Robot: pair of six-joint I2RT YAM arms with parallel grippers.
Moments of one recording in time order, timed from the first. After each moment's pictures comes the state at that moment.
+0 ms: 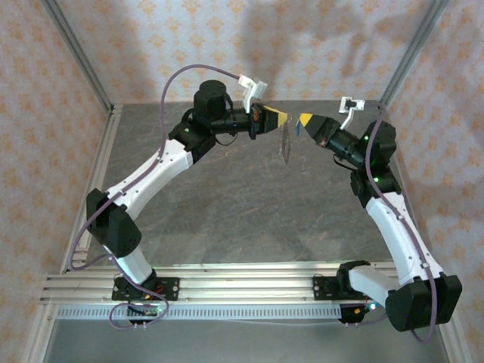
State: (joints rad) left arm -0.56 1.69 1.67 -0.06 0.73 -0.41; right arm 0.15 1.06 1.01 0.14 -0.71 0.87
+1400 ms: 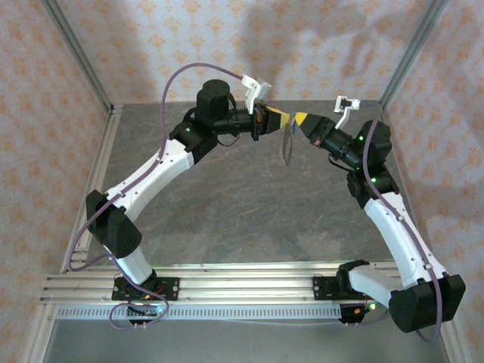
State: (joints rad) left arm -0.58 1.69 1.70 -0.13 0.69 -0.35; right arm 0.21 1.06 1.03 0.11 -0.61 0.86
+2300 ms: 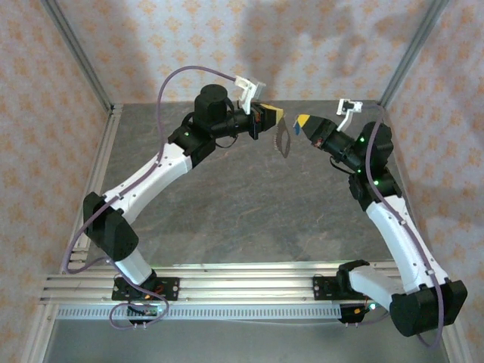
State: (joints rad) left arm -0.58 1.66 1.63 -0.07 0.50 -0.31; right arm 0.21 1.02 1.03 0.03 -0.57 0.86
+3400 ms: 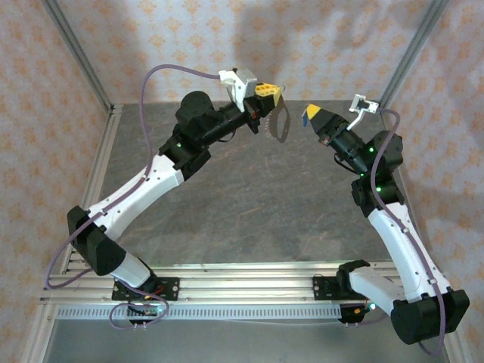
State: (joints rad) left arm -0.65 1.53 1.56 0.23 0.30 -0.13; right arm 0.21 0.98 1.00 0.24 -0.51 0.89
